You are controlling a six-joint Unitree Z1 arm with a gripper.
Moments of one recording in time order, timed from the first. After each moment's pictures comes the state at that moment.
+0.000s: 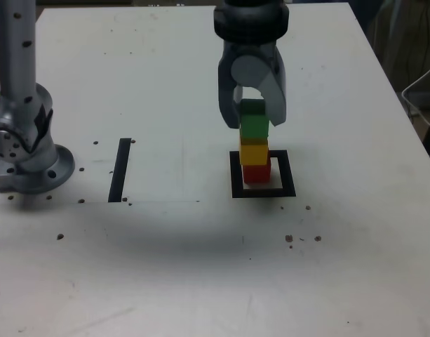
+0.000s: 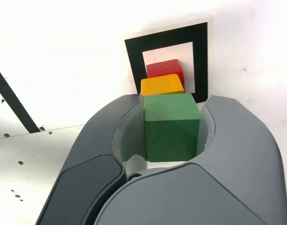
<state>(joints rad) -0.03 1.87 -1.56 1.26 0.00 0.08</state>
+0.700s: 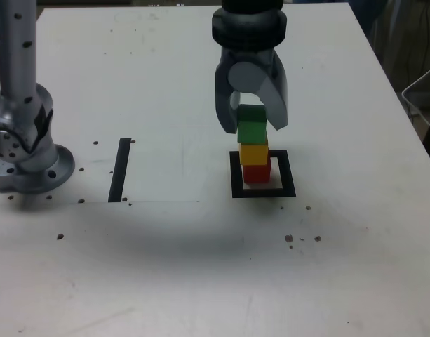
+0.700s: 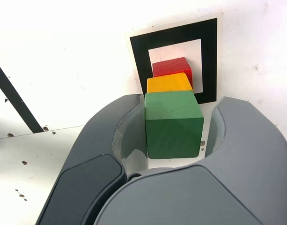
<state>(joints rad) -0.04 1.87 -1.55 1.25 0.00 0.08</state>
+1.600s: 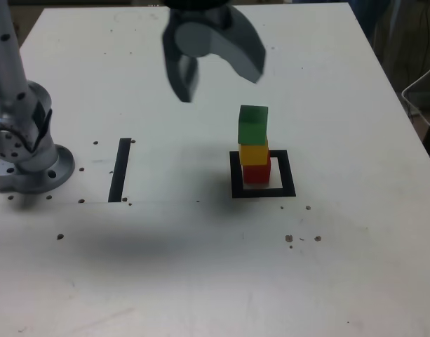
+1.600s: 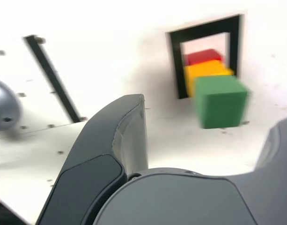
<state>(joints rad) 0.02 1.65 -1.45 1.36 0.01 0.16</state>
